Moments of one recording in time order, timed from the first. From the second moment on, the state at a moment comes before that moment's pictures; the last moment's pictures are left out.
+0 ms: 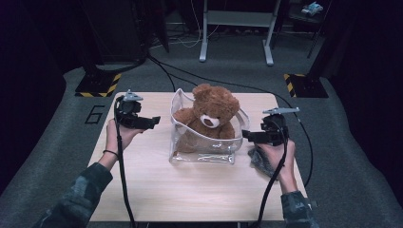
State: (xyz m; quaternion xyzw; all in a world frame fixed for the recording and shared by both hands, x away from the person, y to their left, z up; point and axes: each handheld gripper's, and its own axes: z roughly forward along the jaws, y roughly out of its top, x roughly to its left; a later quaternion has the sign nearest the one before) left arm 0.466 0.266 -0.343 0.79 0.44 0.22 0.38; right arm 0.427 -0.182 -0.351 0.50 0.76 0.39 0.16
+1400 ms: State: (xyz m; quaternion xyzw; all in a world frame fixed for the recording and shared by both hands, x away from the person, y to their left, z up) left arm 0.393 0.334 -0.531 0.77 0.51 0.21 0.33; right arm 0.353 -0.139 -0.530 0.45 0.80 0.34 0.19
